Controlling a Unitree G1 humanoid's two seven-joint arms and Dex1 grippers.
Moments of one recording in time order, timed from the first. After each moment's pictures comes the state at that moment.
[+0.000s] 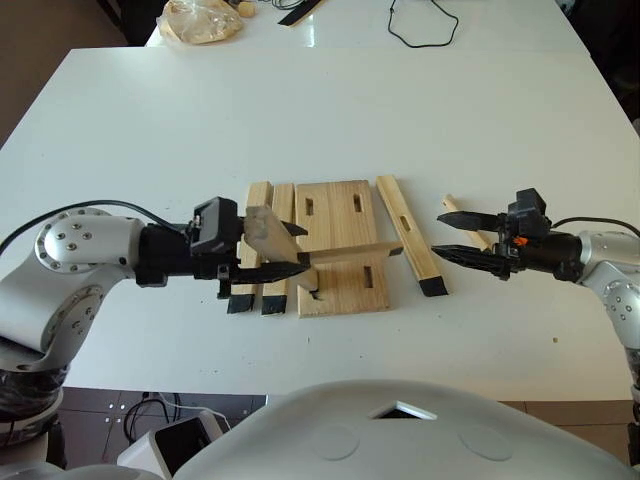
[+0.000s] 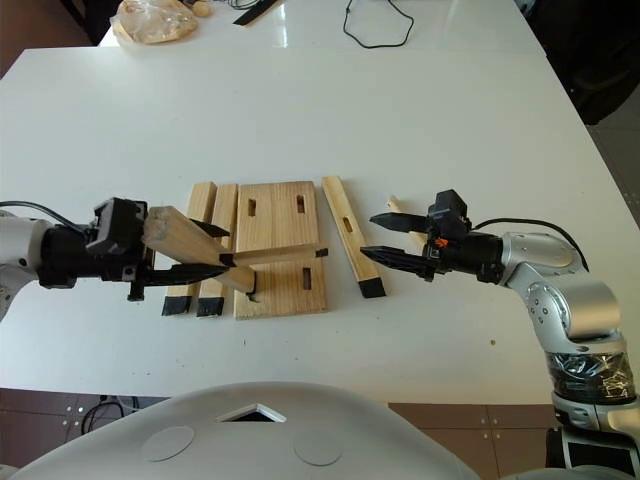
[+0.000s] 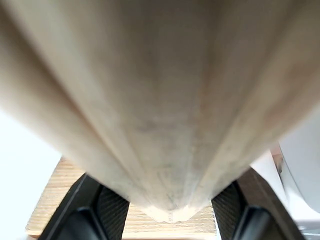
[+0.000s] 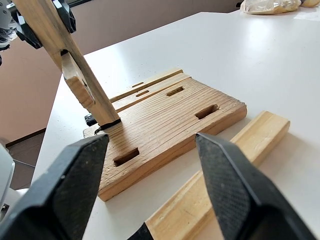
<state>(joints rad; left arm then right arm) 0.06 0.97 0.11 -0.63 -0.74 0.45 -1.12 0.07 -0.77 -0.09 -0.28 0.68 0.51 1.15</state>
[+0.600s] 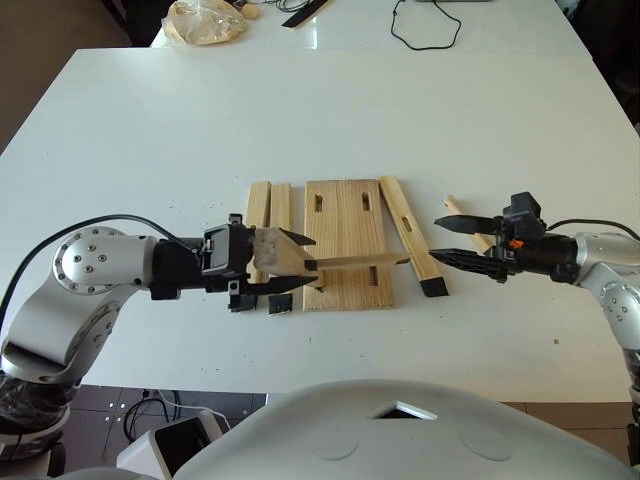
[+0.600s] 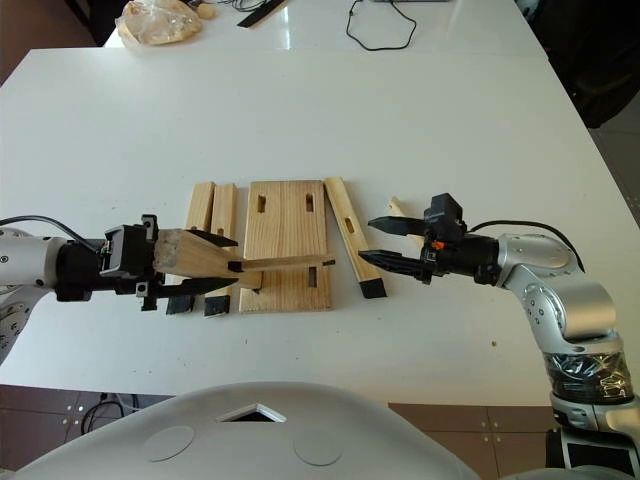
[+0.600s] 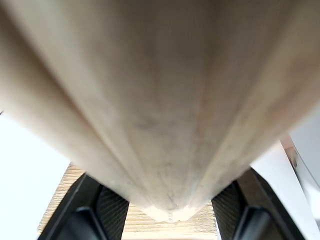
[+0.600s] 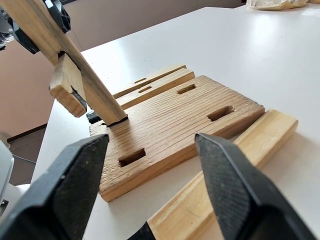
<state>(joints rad) 0.13 0.95 0.03 -0.61 -0.65 0.24 -1.09 0.07 -0.77 -0.07 -0.28 0.66 0.51 1.16</state>
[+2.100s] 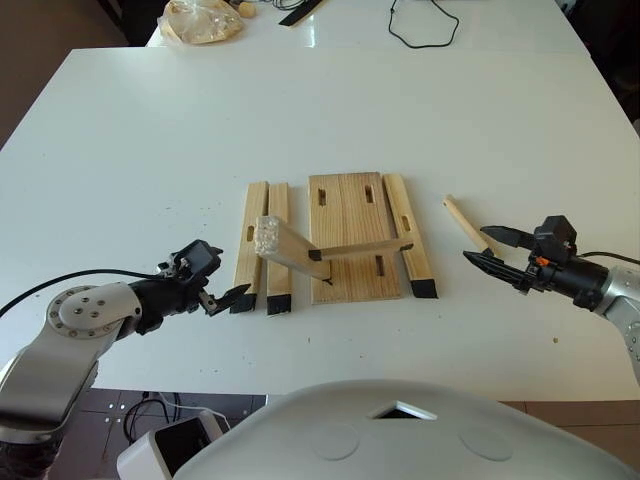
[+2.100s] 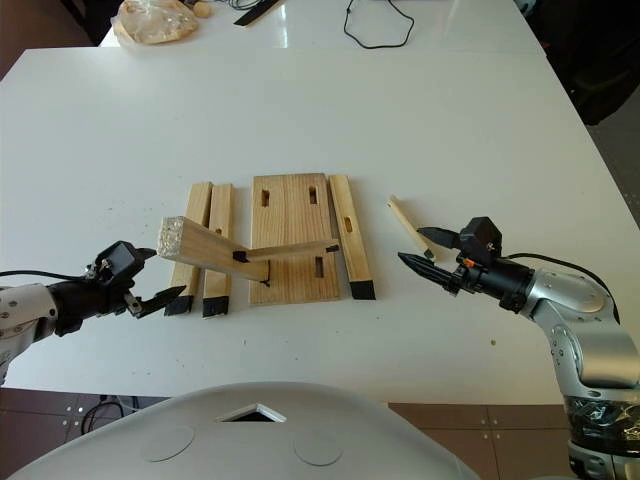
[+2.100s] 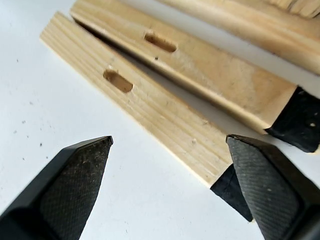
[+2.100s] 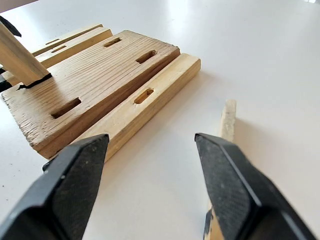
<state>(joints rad) 0.45 0.92 0.17 -0.68 -0.33 0.73 -0.70 0.30 -0.73 -0.23 -0.28 0.50 0.39 0.97</state>
